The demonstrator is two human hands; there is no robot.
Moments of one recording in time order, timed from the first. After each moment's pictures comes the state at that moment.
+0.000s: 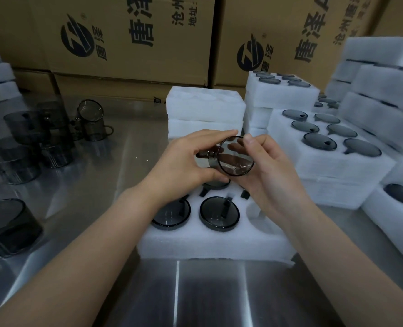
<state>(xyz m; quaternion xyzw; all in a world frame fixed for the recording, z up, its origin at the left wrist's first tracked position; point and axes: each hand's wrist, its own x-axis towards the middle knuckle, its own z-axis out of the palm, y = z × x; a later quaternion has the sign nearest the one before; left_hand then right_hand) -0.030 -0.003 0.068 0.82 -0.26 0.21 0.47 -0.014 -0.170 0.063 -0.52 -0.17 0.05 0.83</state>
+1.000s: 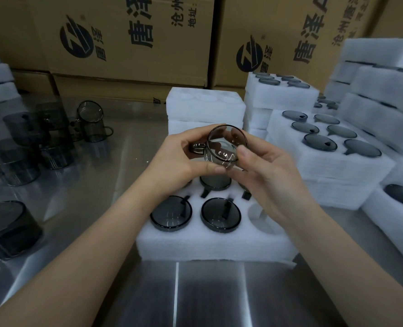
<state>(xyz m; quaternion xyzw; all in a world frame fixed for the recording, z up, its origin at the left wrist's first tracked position) -0.021 0.005 0.065 0.74 -0.23 0.16 0.61 -0.017 -0.173 0.065 -0.53 -0.25 0.07 0.81</state>
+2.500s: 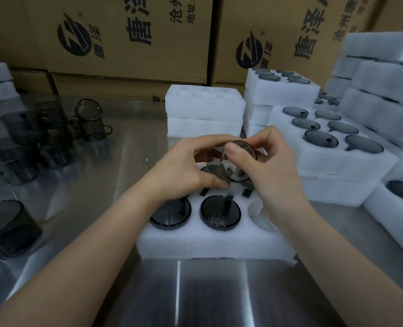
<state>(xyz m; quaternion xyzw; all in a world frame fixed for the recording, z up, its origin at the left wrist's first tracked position) -0.026 0.000 0.067 0.79 -0.26 0.09 0.54 -0.025 -0.166 0.064 -0.69 -0.19 -0.14 0.68</state>
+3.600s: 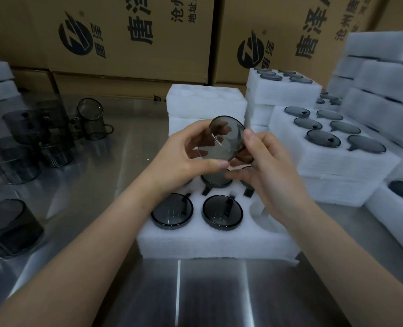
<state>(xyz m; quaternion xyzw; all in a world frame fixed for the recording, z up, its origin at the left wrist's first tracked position) -0.024 0.006 0.064 0.73 -0.25 0.13 0.62 -0.020 -0.167 0.067 -0.64 -0.17 -0.01 0.75</state>
